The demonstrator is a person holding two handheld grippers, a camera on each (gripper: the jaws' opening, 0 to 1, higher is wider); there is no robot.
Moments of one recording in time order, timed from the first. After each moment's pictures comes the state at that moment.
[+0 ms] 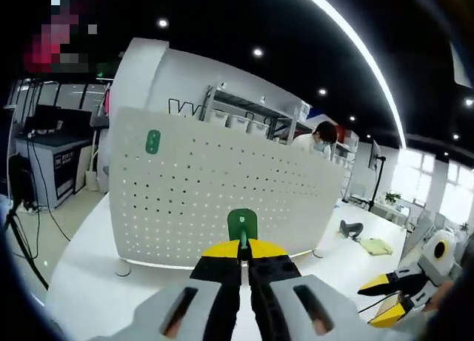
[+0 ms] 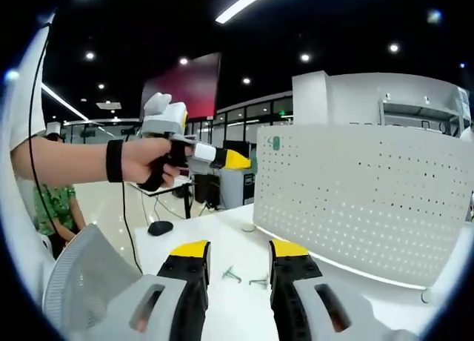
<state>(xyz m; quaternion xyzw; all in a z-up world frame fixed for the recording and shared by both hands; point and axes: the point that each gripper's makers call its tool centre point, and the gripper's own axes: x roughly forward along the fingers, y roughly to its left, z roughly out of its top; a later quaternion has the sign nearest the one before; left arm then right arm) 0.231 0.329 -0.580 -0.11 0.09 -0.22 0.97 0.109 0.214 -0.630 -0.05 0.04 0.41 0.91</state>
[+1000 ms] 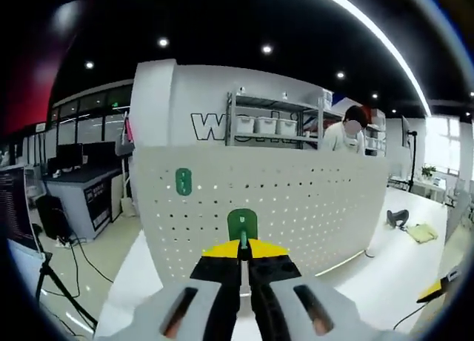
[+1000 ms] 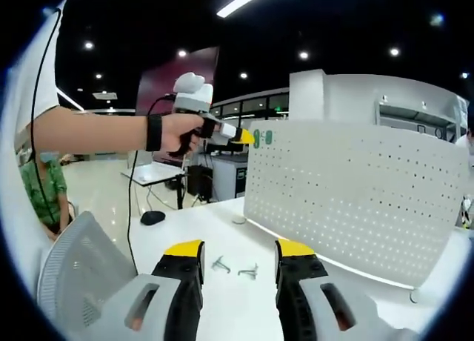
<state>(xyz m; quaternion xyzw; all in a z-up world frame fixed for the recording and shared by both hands) 0.304 0.365 -0.547 -0.01 0.08 -0.12 0.99 0.111 0.195 -0.637 -0.07 0.05 0.39 0.92</state>
